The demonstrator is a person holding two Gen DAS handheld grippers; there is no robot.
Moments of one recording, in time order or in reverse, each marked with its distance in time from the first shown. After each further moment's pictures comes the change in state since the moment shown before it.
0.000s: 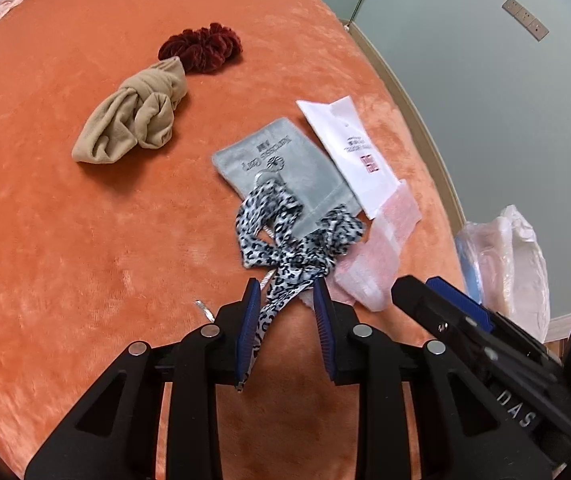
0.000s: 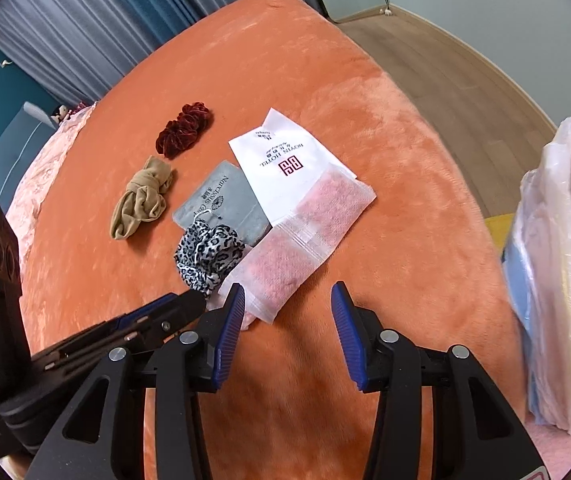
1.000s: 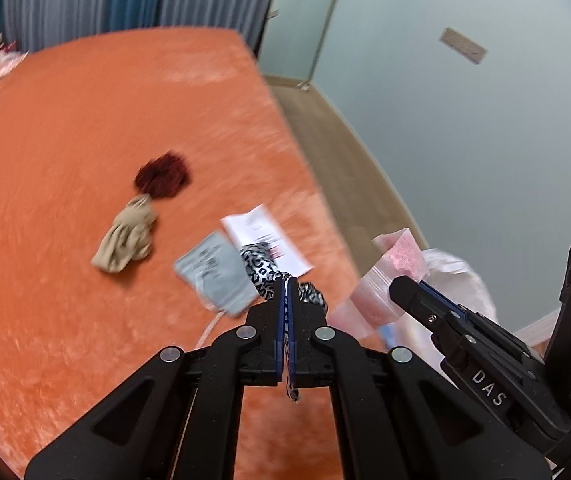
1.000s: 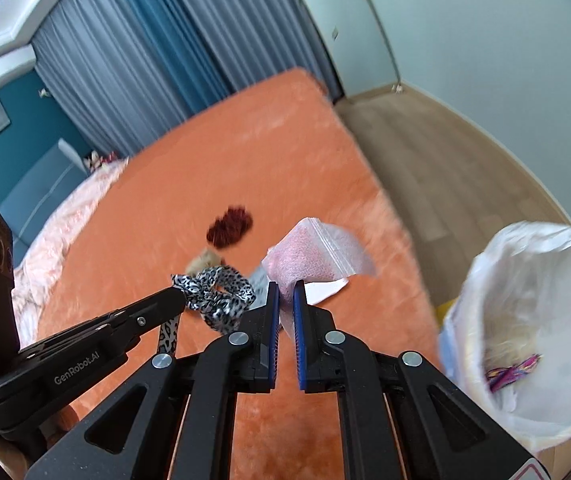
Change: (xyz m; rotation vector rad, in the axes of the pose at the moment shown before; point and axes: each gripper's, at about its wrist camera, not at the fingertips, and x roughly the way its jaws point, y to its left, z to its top) left arm -0.123 -0.076 0.014 0.130 -0.244 -0.063; right arm -0.136 0.004 0.018 -0.048 -0.300 0.056
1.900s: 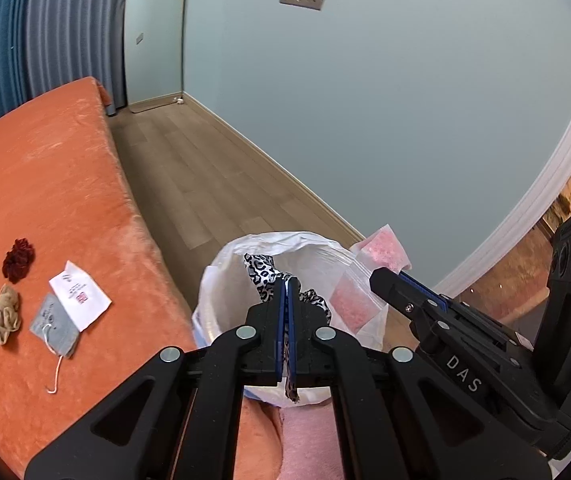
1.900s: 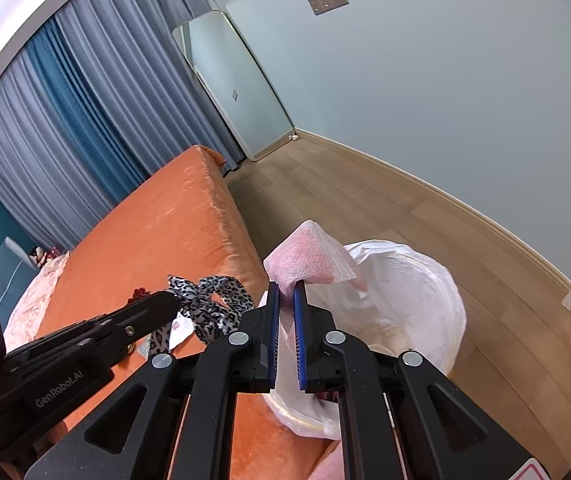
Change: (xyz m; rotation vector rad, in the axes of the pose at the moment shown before) left arm 0.009 -0.232 -0.030 0.365 0.030 -0.213; right arm -0.144 -0.157 -0.018 0.240 -0.207 -0.219
